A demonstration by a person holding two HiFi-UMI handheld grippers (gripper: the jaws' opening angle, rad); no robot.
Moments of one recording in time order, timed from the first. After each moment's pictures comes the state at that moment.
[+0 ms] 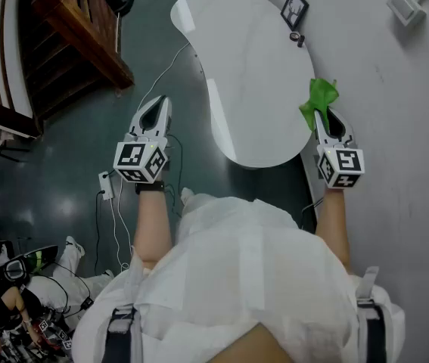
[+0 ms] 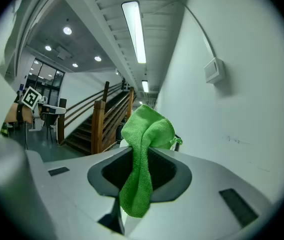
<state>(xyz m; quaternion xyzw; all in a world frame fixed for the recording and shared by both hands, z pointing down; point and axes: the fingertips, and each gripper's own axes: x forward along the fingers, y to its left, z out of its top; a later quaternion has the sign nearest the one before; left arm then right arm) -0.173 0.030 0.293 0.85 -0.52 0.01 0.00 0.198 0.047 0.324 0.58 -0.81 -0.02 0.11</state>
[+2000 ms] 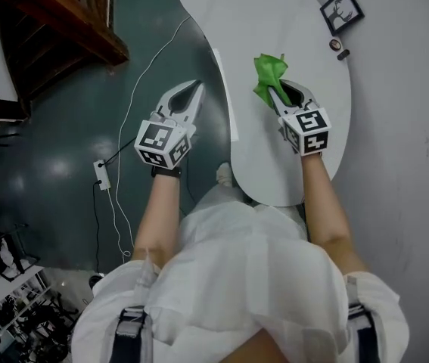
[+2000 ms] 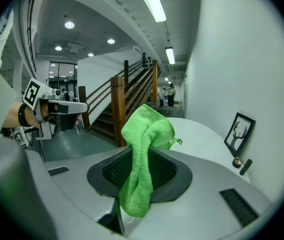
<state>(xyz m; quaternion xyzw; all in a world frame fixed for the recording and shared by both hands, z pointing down) -0.178 -0.205 0.387 0.89 -0.45 0.04 0.09 -0.015 -0.230 0.437 0.42 -0.88 0.08 0.21</state>
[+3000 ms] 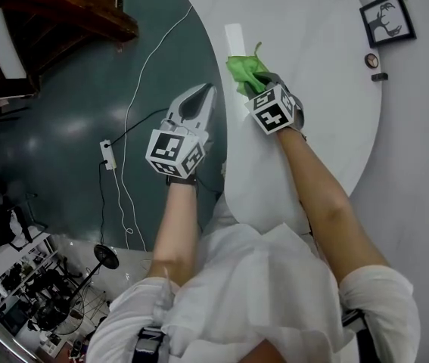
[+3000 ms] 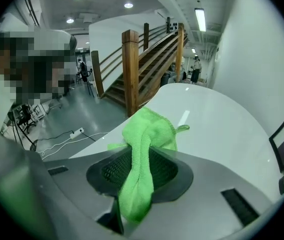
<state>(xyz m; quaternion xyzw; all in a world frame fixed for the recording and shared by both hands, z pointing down) -0.142 -0.311 0.485 0.84 -0.52 0.07 0.16 -0.076 -0.362 0.627 0.27 -0.88 0.08 0.39</state>
